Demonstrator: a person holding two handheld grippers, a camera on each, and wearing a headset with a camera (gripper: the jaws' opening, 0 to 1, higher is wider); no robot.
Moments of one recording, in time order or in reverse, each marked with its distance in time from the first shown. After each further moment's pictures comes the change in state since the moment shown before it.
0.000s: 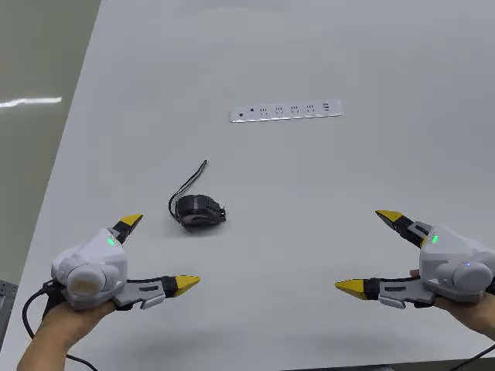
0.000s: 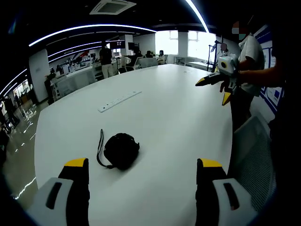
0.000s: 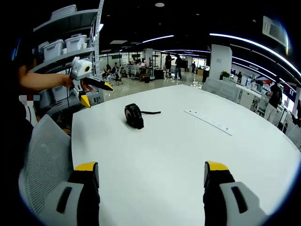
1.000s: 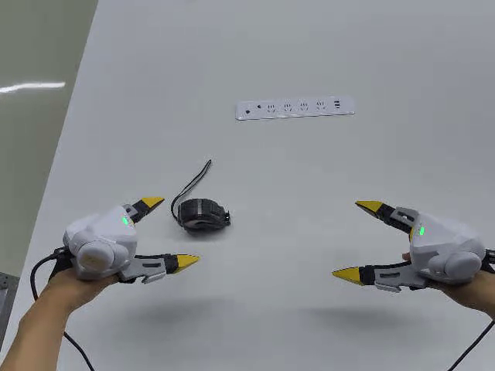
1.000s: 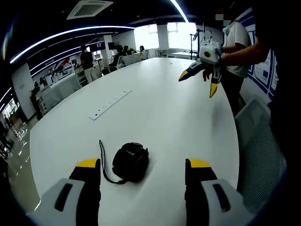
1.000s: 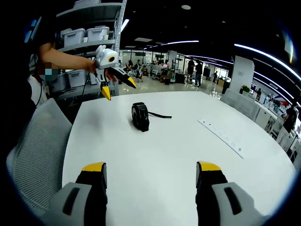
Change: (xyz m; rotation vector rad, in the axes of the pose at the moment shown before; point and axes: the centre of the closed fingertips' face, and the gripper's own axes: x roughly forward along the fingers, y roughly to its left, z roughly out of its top) left arm 0.041 0.029 0.018 0.175 0.033 -0.116; right arm 0.053 -0.017 0.011 -0.184 -0.019 0.161
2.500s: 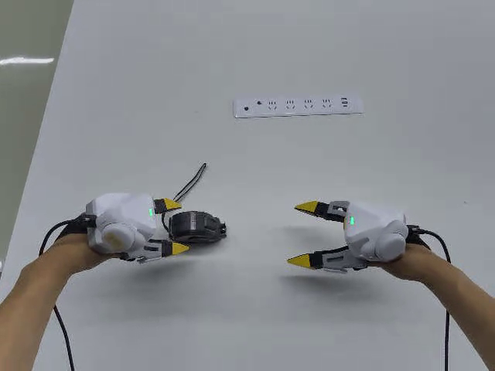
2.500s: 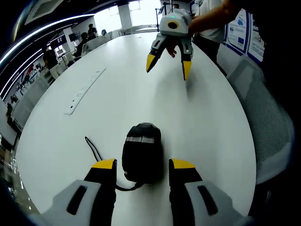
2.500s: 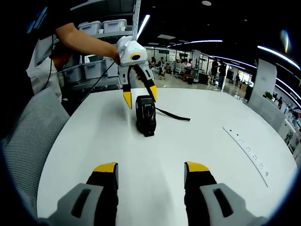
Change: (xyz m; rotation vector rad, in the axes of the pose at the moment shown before) left arm 0.068 0.032 -0.051 0.248 0.199 -0.239; right arm 0.113 -0.010 0.001 -0.087 0.019 0.203
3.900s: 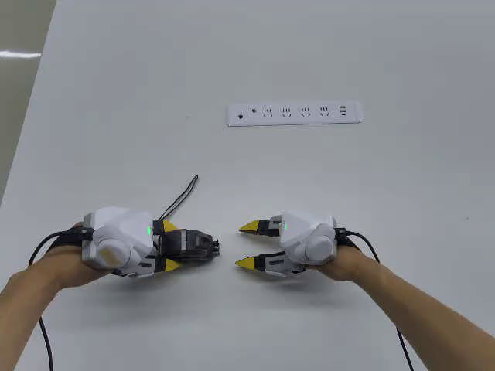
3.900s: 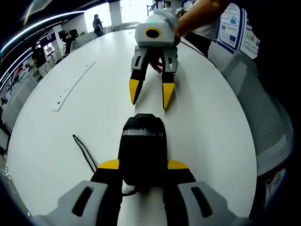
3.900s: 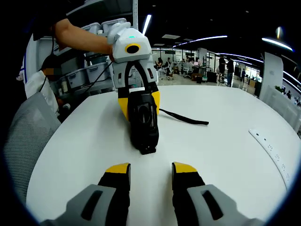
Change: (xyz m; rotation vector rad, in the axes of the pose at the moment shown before) left arm 0.021 -0.002 -0.013 0.014 0.019 -0.107; right arm 0.098 -0.002 0.008 0.051 -0.024 0.102
